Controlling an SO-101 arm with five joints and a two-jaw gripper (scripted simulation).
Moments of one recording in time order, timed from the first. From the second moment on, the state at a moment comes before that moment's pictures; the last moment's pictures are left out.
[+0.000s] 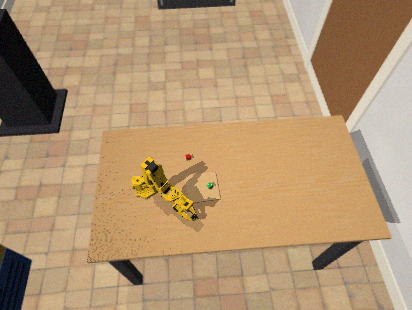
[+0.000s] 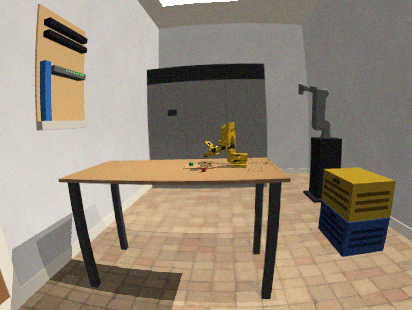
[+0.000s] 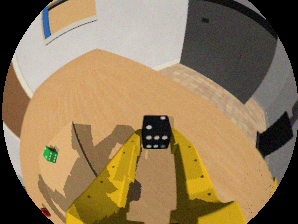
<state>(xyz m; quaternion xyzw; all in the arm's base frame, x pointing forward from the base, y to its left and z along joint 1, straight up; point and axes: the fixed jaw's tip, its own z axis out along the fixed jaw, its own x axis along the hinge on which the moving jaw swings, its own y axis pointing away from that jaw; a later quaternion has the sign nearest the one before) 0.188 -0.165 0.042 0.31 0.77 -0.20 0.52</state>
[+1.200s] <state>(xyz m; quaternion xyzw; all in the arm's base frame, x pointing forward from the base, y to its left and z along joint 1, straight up) 0.186 -0.163 0.029 0.31 0.77 -0.20 0.52</state>
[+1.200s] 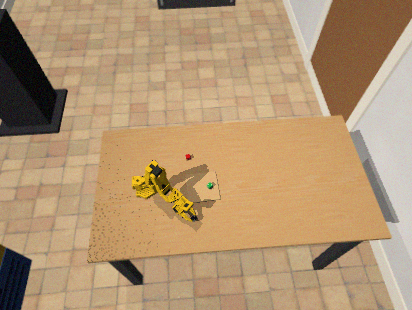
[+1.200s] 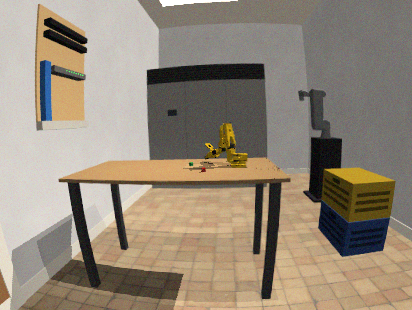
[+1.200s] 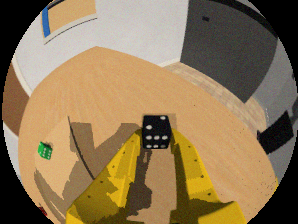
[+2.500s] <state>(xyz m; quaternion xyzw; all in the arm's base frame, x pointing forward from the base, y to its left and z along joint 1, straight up) 0.187 -0.164 0.016 0.31 0.77 -0.20 0.52</state>
